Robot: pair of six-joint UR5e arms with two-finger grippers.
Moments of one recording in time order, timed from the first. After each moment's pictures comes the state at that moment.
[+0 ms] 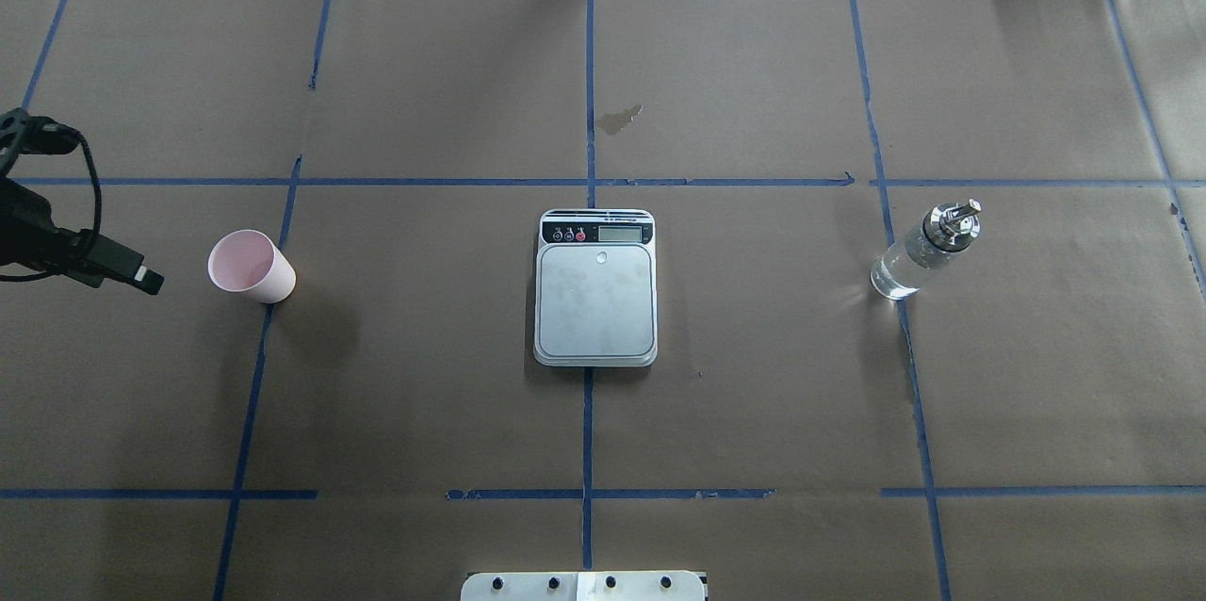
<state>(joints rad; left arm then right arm) -0.99 -1.56 -1.78 -2.10 -2.48 -0.71 1.49 -1.75 1.85 -1.50 2.50 0.07</state>
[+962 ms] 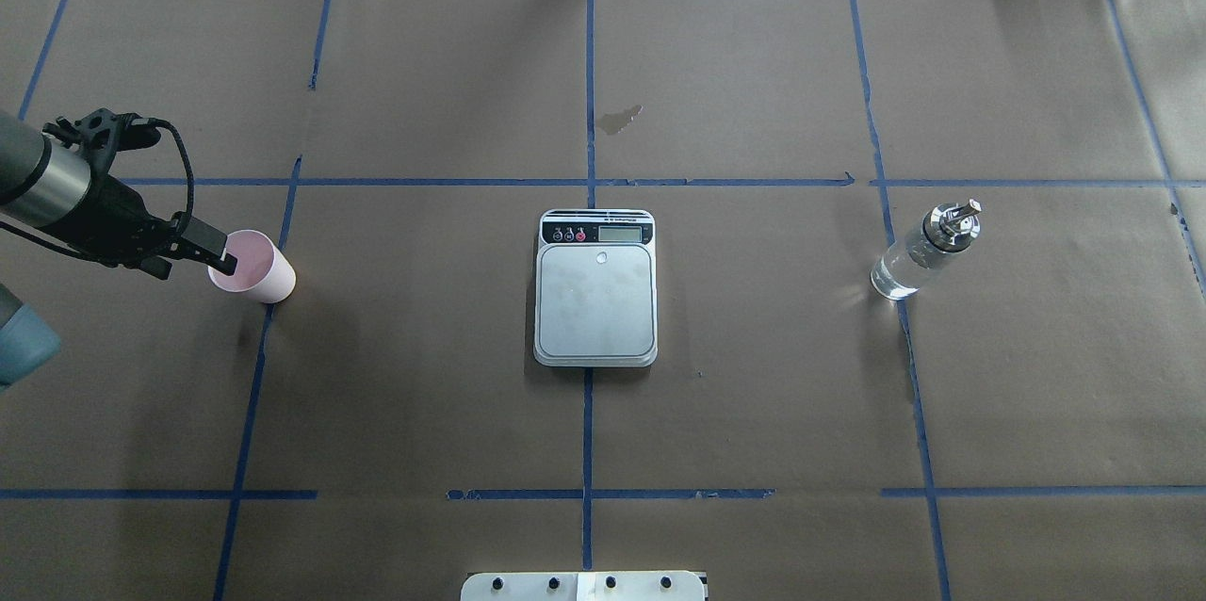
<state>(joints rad) -0.92 -1.67 -1.68 -2.10 -2.37 -0.92 1.49 -1.77 1.85 -1.41 2.56 0.06</state>
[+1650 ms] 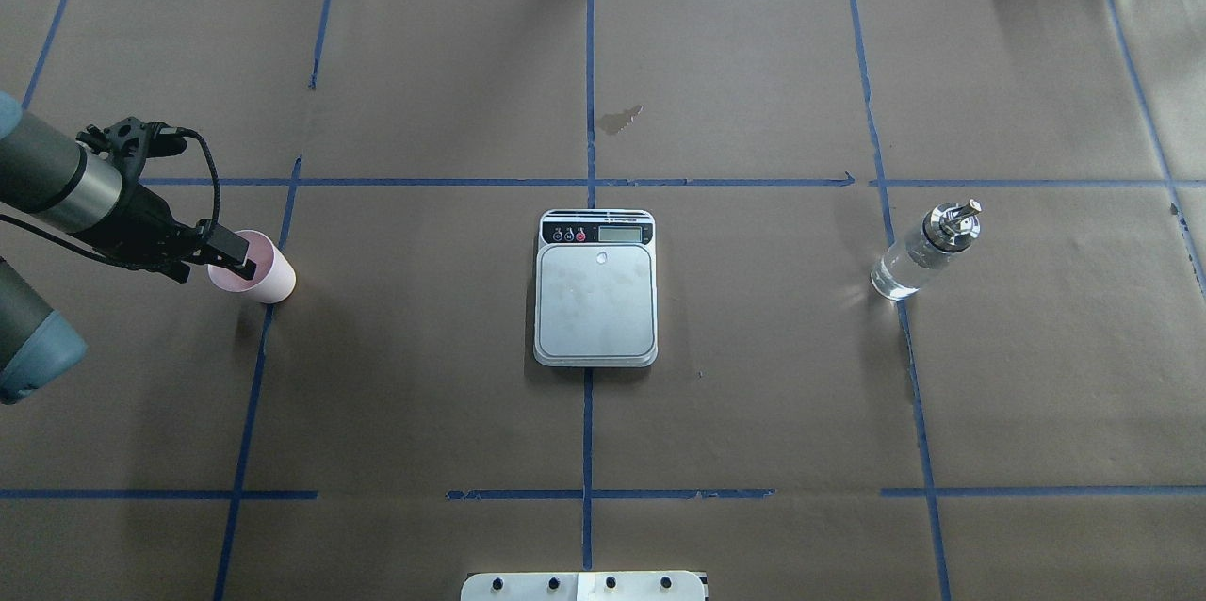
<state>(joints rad) -0.88 -1.70 -1.65 -2.11 -2.34 -0.92 1.49 -1.78 1.85 -1.37 2.56 0.06</state>
